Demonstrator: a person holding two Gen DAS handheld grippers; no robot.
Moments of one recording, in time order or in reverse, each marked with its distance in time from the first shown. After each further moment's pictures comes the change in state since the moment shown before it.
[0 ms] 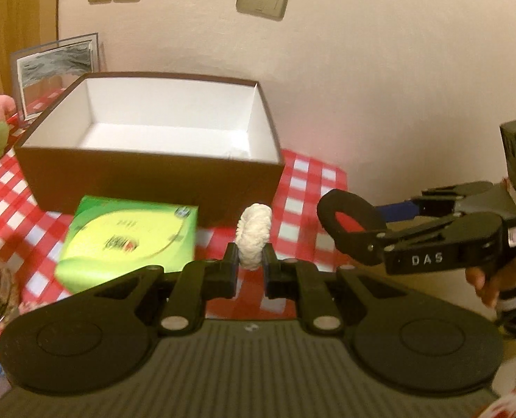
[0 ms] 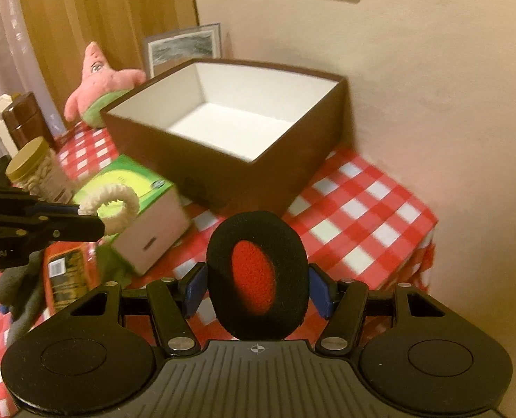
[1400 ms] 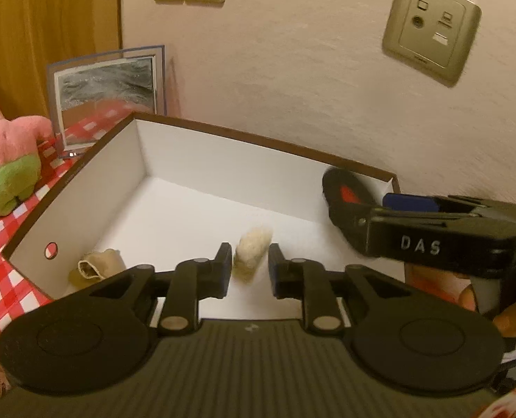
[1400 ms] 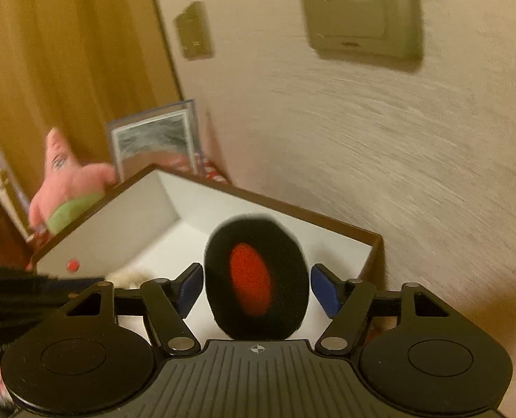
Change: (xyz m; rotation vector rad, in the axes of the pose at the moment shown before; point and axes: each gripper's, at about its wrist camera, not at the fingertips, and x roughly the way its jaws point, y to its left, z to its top) left arm 0.146 0.056 0.144 -0.192 -0.024 0.315; right arm 0.150 -0.068 0.182 0.044 -0.179 0.122
